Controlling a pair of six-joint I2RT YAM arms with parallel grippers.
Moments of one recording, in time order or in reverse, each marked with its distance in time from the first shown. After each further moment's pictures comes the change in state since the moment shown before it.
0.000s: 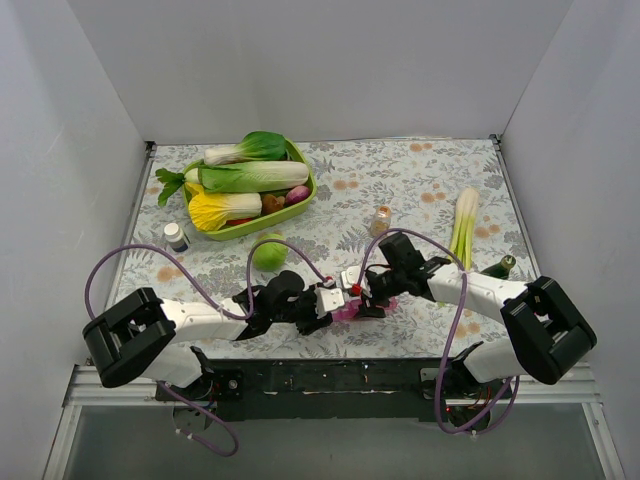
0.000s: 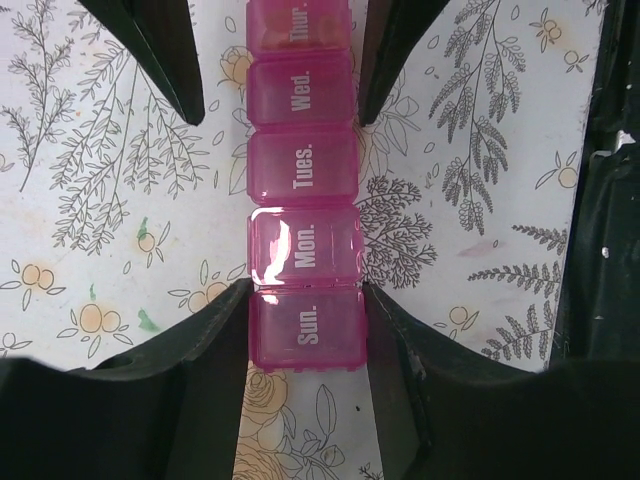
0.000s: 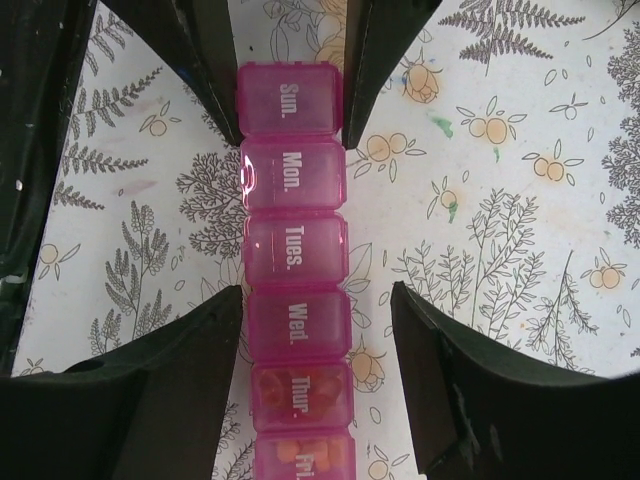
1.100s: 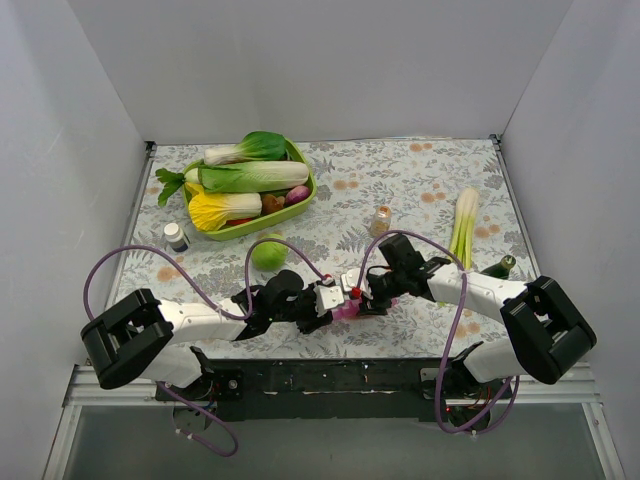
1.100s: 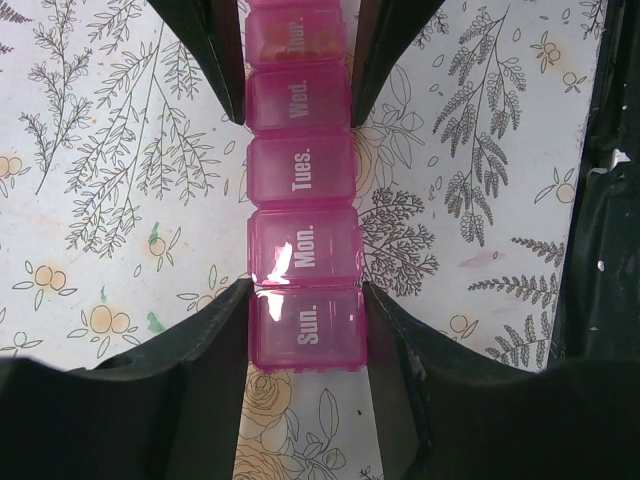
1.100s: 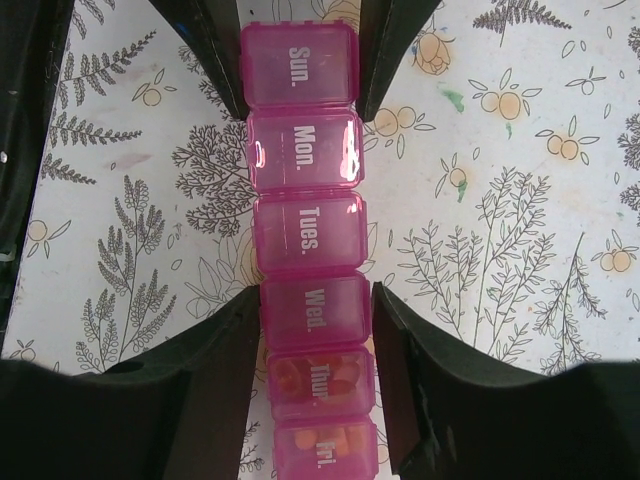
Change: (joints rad) left arm 0.000 -0.020 -0.001 0.012 -0.002 -0.022; right arm -0.005 0.004 0.003 -0.033 0.030 -0.031
